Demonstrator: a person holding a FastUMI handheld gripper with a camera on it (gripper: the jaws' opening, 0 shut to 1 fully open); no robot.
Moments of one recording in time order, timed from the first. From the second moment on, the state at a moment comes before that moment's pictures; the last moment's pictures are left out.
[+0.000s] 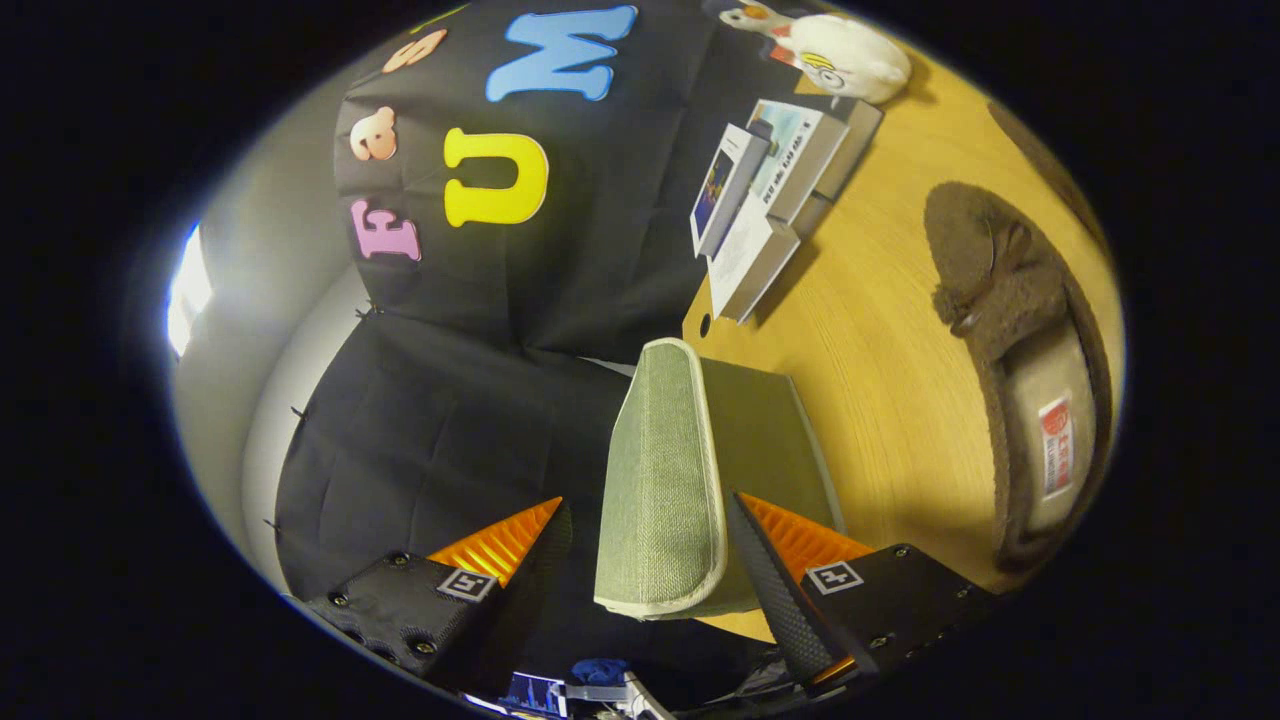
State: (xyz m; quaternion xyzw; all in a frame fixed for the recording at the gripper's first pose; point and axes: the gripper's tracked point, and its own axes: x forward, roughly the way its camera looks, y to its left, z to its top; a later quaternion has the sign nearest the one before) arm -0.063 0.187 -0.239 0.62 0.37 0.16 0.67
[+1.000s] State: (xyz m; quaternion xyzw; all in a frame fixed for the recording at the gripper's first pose) arm -0.062 0.214 -0.270 0.69 0.42 0.19 0.56
